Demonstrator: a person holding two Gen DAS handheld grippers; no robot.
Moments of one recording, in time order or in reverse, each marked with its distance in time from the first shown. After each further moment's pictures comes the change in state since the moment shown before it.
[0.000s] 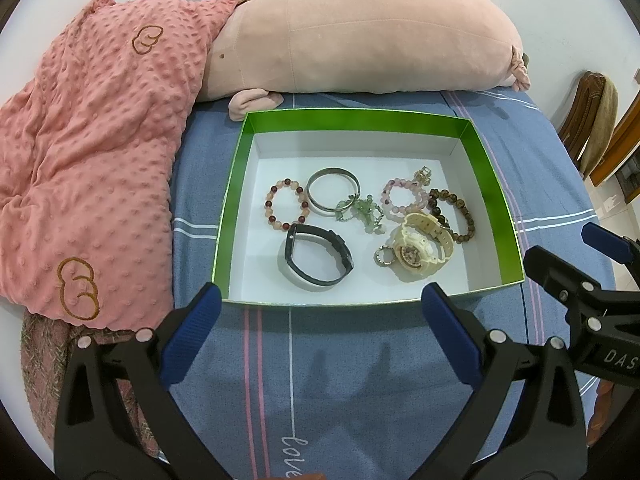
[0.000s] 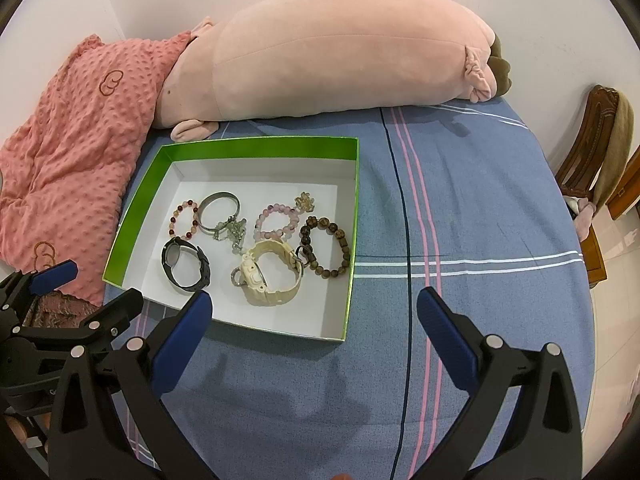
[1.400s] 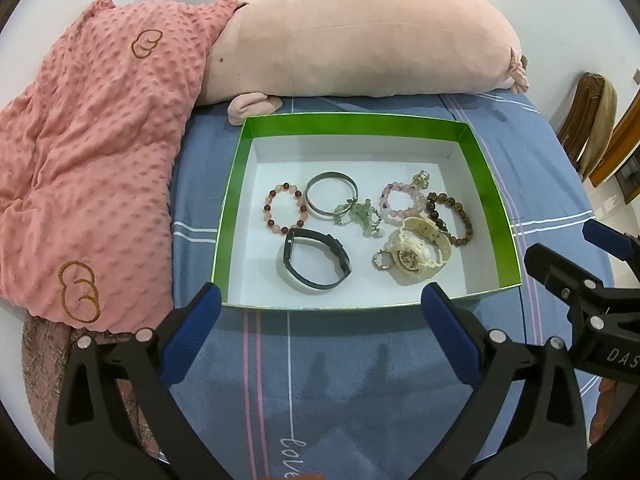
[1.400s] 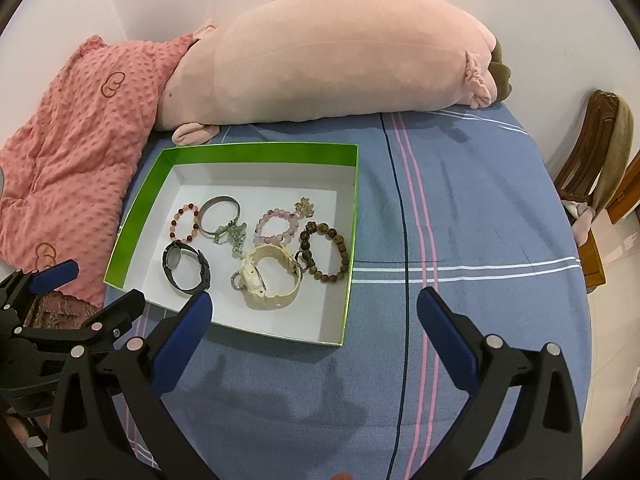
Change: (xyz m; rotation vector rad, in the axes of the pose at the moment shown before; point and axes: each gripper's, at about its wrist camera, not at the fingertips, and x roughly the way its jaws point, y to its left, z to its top) left arm -0.002 -0.001 0.000 0.003 -0.005 0.000; right arm -0.005 0.000 0.002 -0.006 -0.008 -0.004
